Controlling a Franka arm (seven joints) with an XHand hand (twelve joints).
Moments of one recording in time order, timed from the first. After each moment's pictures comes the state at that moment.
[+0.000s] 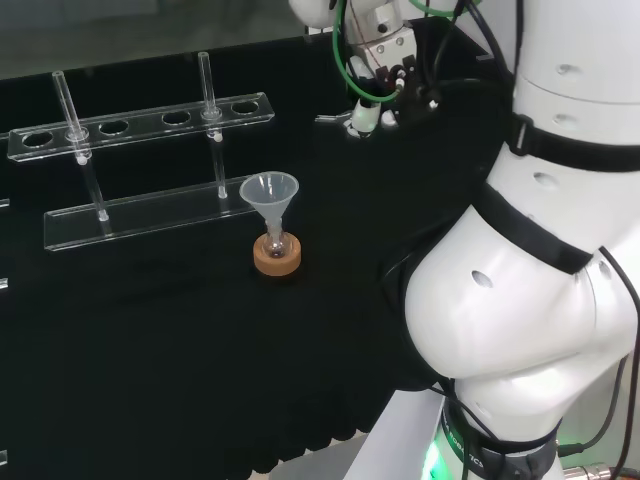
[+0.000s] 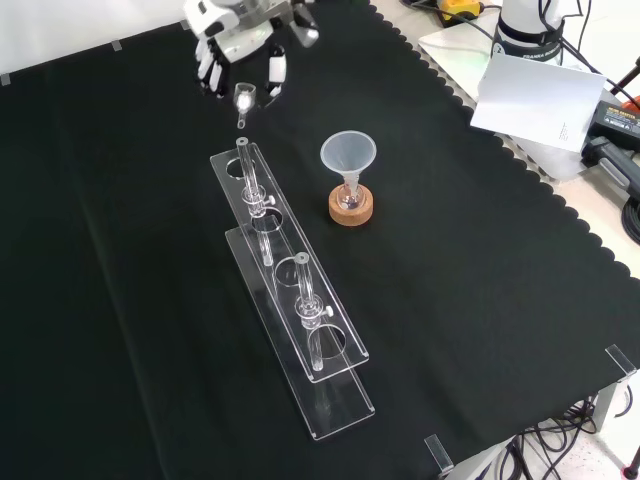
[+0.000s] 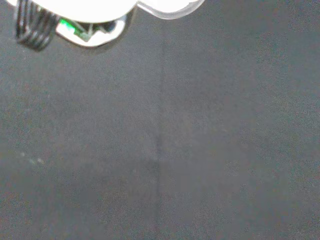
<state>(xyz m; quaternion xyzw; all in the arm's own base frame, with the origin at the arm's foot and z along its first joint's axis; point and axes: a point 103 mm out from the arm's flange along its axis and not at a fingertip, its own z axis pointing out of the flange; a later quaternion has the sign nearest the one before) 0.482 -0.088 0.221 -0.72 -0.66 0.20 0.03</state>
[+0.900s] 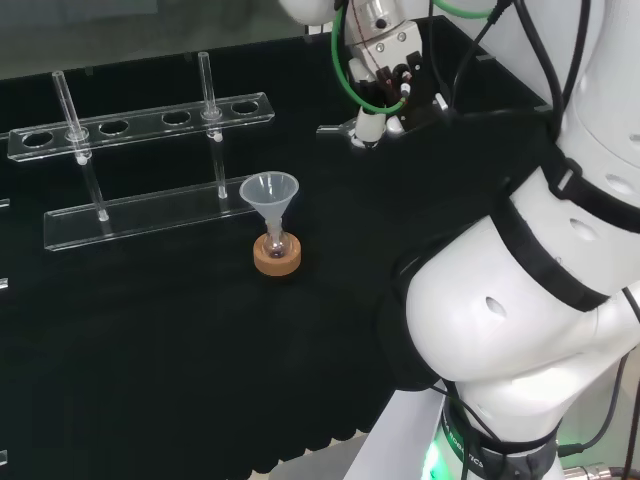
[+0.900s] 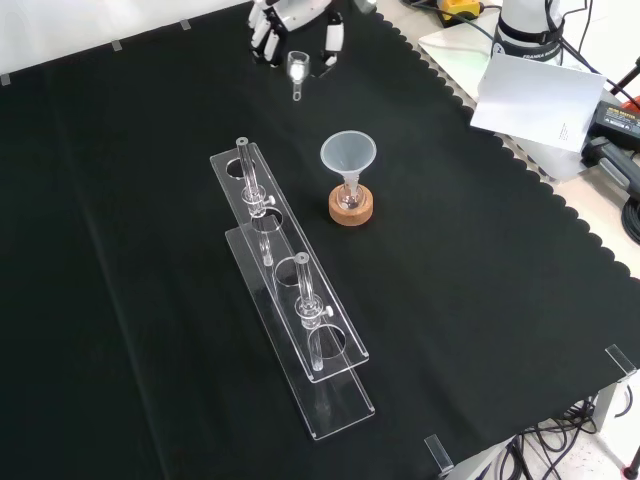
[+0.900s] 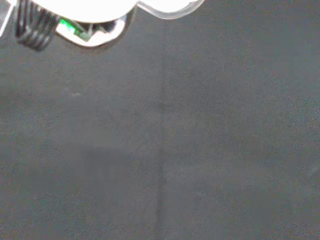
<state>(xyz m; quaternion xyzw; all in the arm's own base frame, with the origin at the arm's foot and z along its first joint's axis) 0.393 -0.047 0.271 -0.72 -0.66 0.24 0.01</state>
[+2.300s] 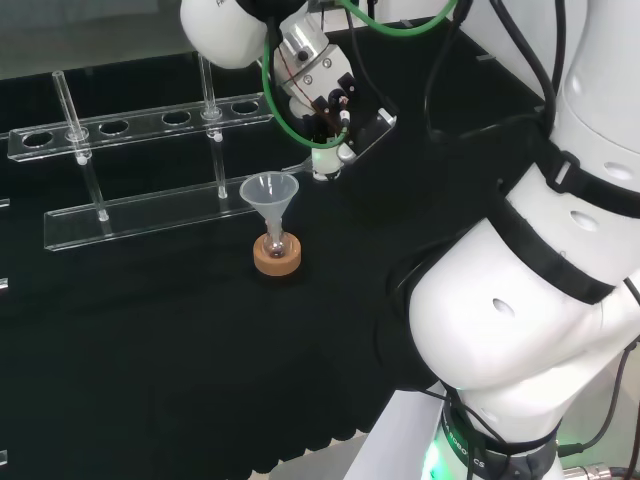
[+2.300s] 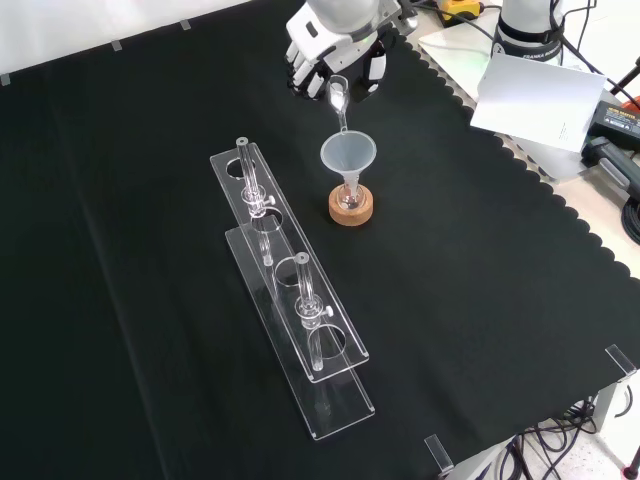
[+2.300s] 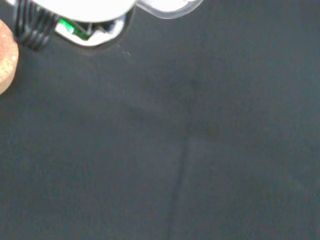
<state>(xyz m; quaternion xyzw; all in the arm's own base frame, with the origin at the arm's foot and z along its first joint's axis) 0.373 0.030 0.263 -0.66 -0.67 0.35 -0.03</state>
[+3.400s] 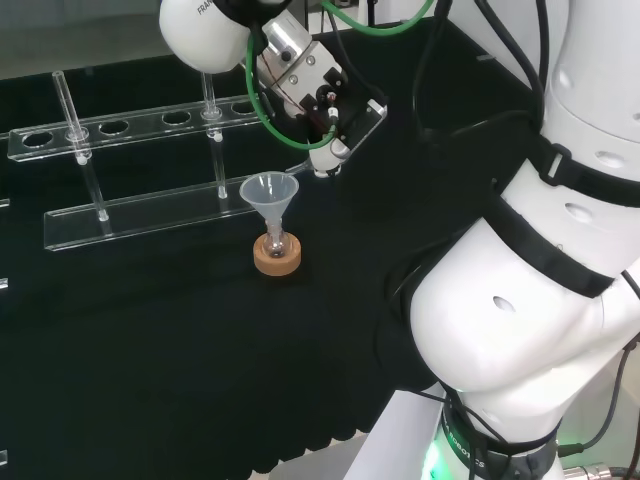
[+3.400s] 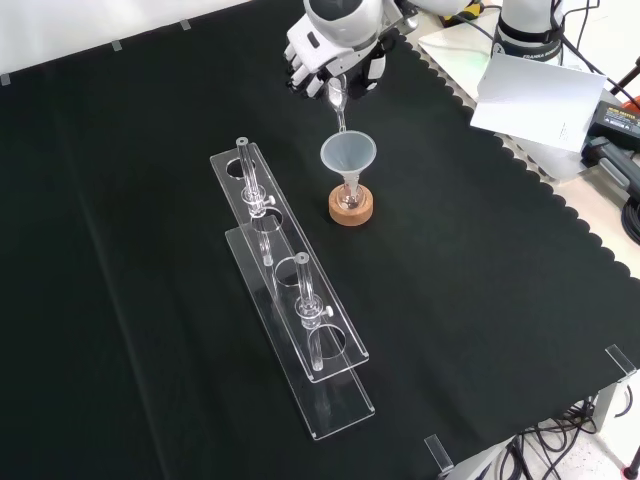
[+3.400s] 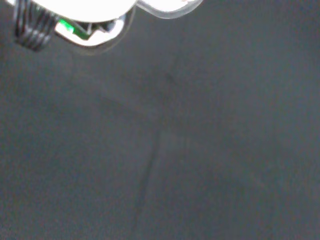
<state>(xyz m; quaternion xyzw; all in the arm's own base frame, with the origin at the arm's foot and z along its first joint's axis) 0.376 0.035 0.272 -0.65 -0.65 0.39 -0.06</state>
